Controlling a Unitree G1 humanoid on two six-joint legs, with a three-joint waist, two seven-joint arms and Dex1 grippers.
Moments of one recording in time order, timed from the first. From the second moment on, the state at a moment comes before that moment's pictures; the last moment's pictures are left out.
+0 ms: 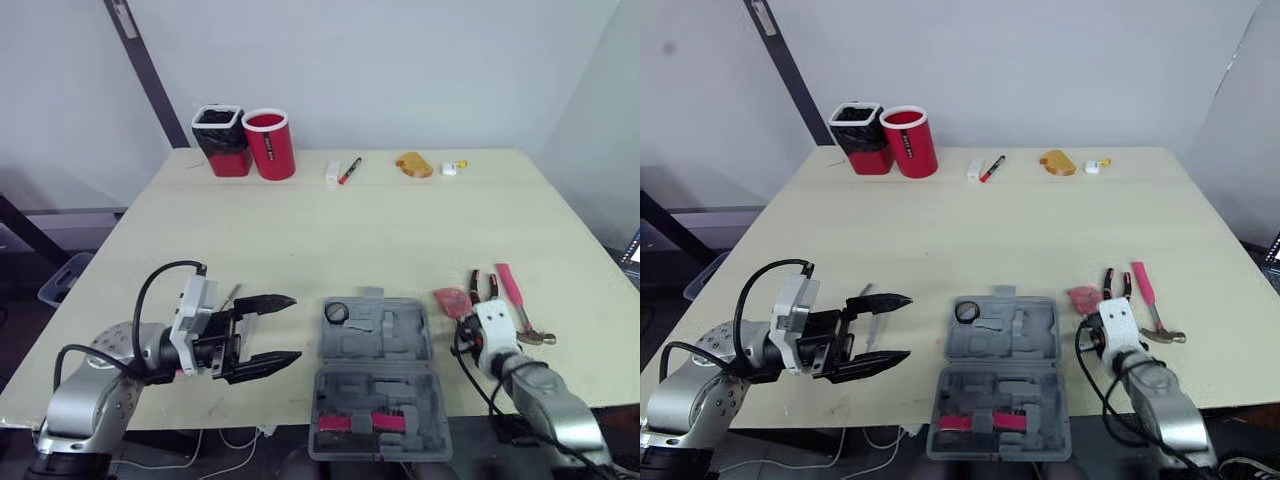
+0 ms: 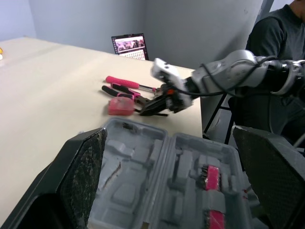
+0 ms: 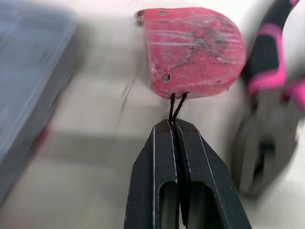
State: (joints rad) left arm 0.01 0.75 0.20 -0.29 -0.71 0.32 -1.32; right arm 0.07 -0.32 -0.02 -0.29 0.16 0.68 0.28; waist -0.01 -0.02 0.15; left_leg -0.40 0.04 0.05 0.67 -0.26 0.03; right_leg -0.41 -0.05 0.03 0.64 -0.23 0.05
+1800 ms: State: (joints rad) left arm 0.10 0.70 0.23 -0.07 -0.68 0.09 -1.52; right arm -0.15 -1.00 0.13 -0.05 0.19 0.08 1.34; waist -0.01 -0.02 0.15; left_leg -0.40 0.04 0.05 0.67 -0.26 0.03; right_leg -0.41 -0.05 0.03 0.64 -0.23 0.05
